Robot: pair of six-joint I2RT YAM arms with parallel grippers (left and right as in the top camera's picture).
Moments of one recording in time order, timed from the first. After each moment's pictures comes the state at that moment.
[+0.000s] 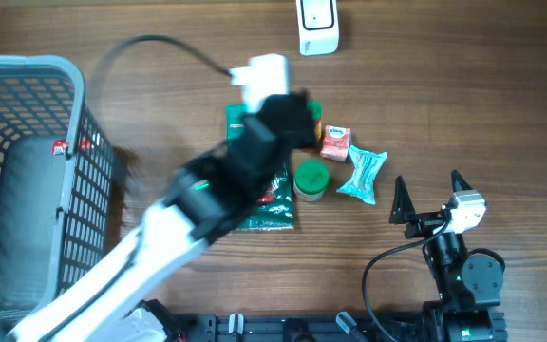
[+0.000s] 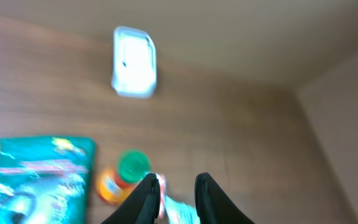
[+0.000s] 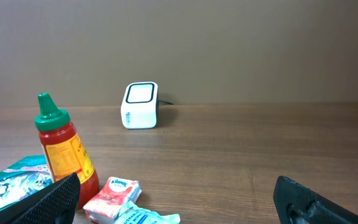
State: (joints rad) left arm -0.79 1.32 1.30 -0.44 -0.39 -0.72; right arm 0.06 0.02 0.01 0.00 -0.07 0.07
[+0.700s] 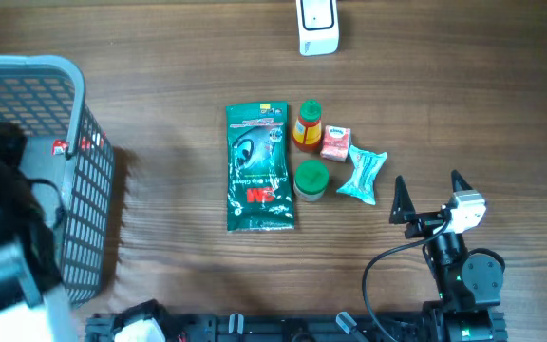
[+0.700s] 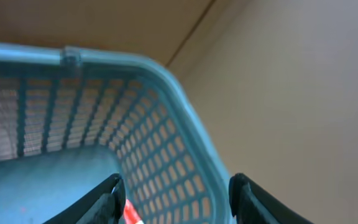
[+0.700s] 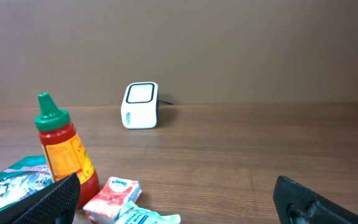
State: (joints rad) left arm 0.40 0.96 1.30 -0.73 -0.35 -0.78; right arm 0.06 0.02 0.01 0.00 -0.07 0.07
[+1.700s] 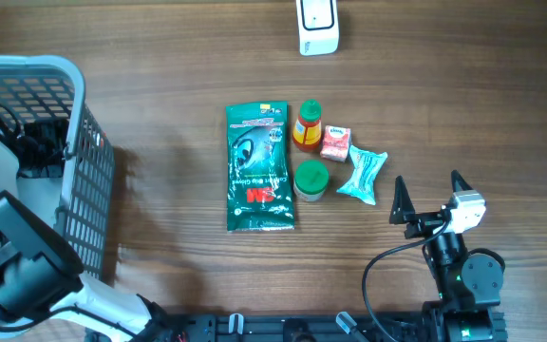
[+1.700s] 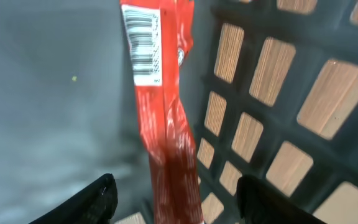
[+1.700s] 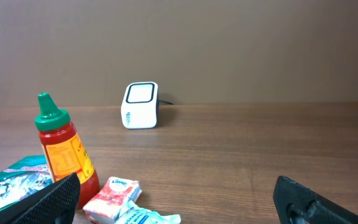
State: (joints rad) left arm 0.65 1.86 1.29 -0.69 0.46 -0.99; right arm 0.06 0.02 0.01 0.00 -0.07 0.07
